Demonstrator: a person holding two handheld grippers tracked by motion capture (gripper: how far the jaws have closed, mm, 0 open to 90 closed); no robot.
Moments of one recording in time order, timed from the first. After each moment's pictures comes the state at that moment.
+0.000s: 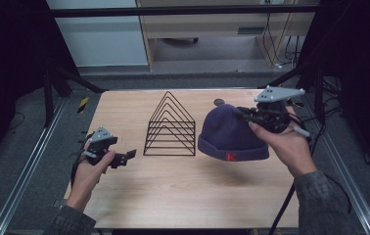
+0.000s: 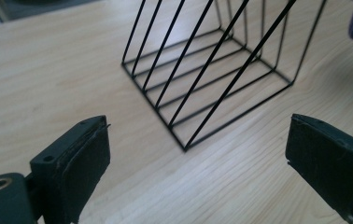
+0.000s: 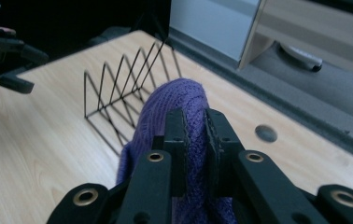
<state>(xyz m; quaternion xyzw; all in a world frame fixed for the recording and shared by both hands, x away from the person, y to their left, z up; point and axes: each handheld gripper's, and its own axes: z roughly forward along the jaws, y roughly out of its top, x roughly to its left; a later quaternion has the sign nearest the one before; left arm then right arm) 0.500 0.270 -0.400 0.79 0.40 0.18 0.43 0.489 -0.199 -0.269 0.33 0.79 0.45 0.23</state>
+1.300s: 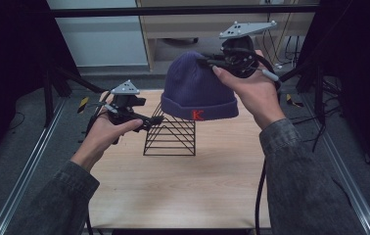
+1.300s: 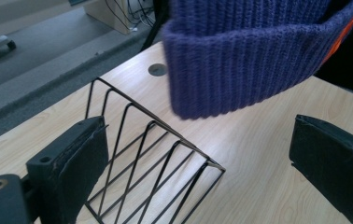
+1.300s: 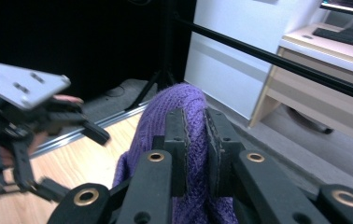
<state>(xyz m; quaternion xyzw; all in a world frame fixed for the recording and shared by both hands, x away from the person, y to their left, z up) 0.544 0.184 -0.286 0.83 0.28 0.15 0.45 0.536 -0.115 -0.160 0.27 0.77 0.53 0.25</state>
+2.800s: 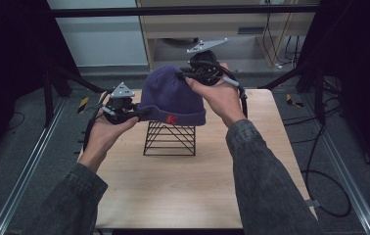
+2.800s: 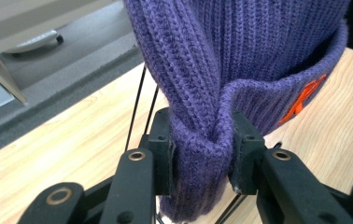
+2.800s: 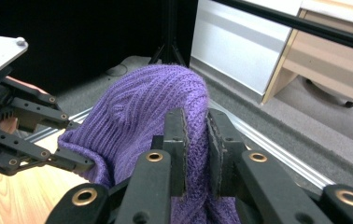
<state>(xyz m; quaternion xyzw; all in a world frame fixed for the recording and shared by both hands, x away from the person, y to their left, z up) 0.558 0.206 -0.309 0.83 0.32 0.21 0.42 0.587 -0.060 -0.222 0.30 0.79 0.49 0.21</state>
